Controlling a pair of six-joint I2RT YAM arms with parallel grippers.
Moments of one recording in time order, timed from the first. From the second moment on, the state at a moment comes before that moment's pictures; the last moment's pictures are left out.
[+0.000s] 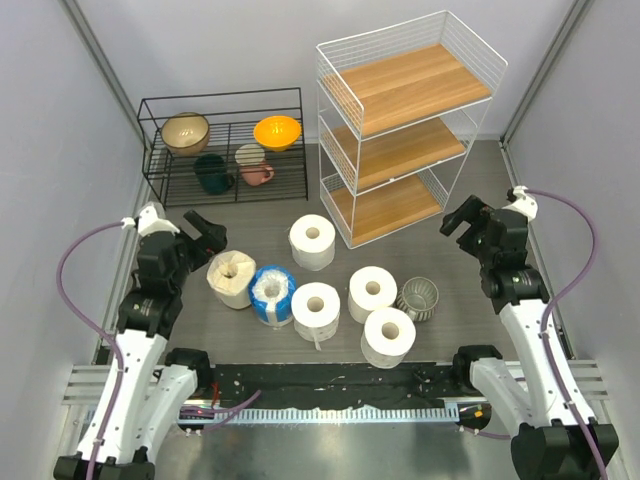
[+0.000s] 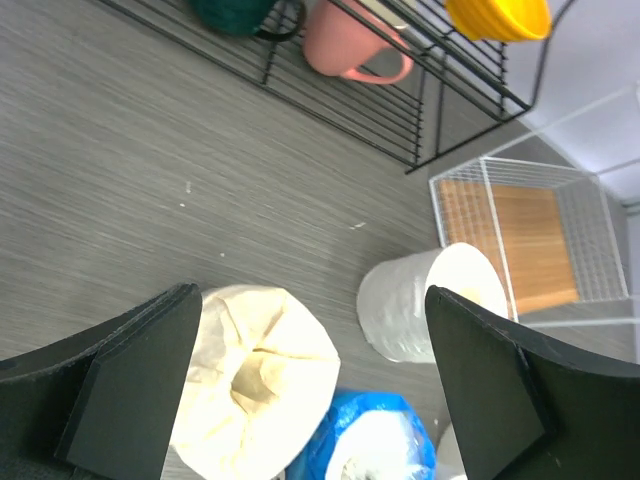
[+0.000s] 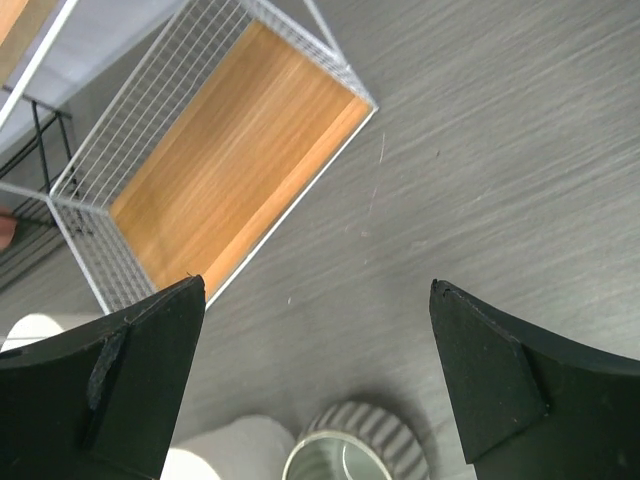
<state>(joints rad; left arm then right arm) -0.13 0.65 0.72 -0.44 -0.14 -0.66 0.03 0.80 0.74 -0.39 0.15 0.54</state>
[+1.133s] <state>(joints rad) -0.13 0.62 0.69 -0.55 -0.04 -0.51 0.35 0.69 0.95 -1.06 0.05 0.69</state>
